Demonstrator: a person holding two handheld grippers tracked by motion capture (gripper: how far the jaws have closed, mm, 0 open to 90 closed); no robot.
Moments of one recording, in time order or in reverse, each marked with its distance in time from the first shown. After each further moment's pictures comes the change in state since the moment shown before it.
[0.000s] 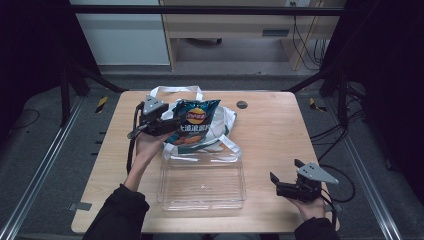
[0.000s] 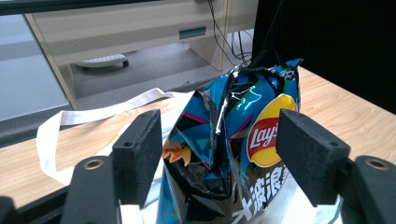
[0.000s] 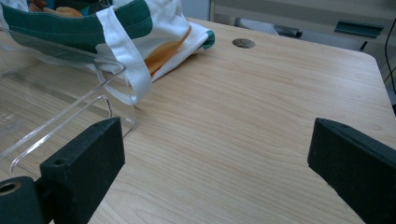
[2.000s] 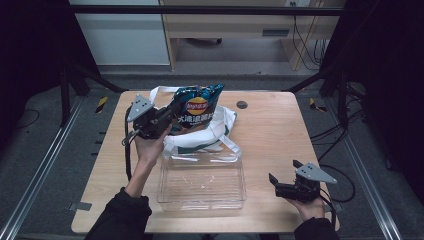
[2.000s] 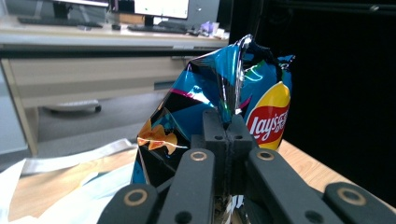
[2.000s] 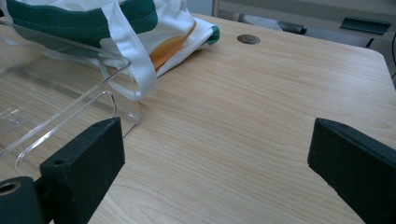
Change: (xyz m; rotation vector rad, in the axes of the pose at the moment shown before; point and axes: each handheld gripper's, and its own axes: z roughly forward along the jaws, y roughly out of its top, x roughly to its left) left arm -0.021 0.019 -0.046 -0.251 -0.120 -0.065; right arm 0.002 -0.001 0.002 0.014 0.013 -0.006
